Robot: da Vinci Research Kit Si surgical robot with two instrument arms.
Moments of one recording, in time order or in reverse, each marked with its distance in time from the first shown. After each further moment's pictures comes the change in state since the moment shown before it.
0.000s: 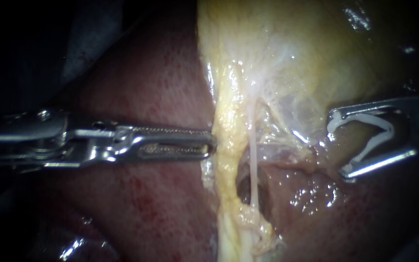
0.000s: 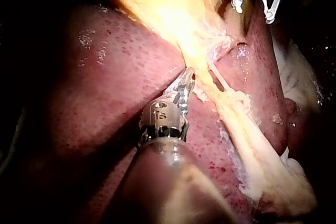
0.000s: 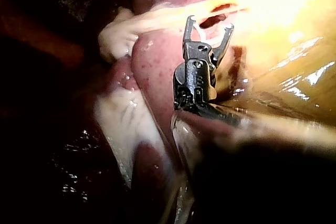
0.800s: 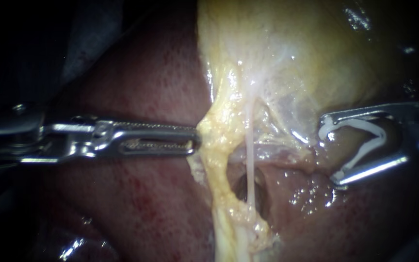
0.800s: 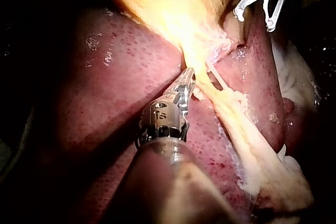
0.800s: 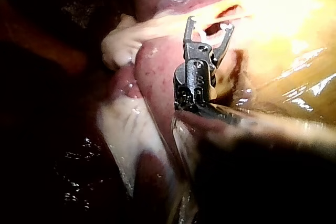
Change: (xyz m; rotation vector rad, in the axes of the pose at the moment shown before) right arm 0.001 -0.001 0.002 -0.003 -0.001 -0.003; left arm -0.001 0.000 -0.004 0.015 0.004 -0.016
